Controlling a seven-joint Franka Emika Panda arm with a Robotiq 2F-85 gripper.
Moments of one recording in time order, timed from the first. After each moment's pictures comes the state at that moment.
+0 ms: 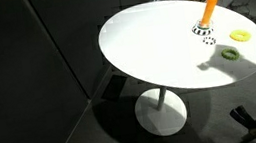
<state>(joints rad) -0.05 -0.62 0.08 -2.46 0.08 2.10 0.18</state>
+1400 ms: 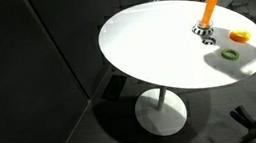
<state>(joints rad) -0.15 -0.13 0.01 -2.32 -0.17 2.24 0.39</state>
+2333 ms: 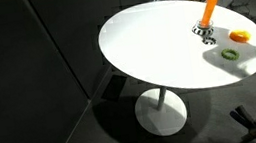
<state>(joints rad) -0.14 -0.04 -0.02 -2.31 -0.17 2.29 0.39</state>
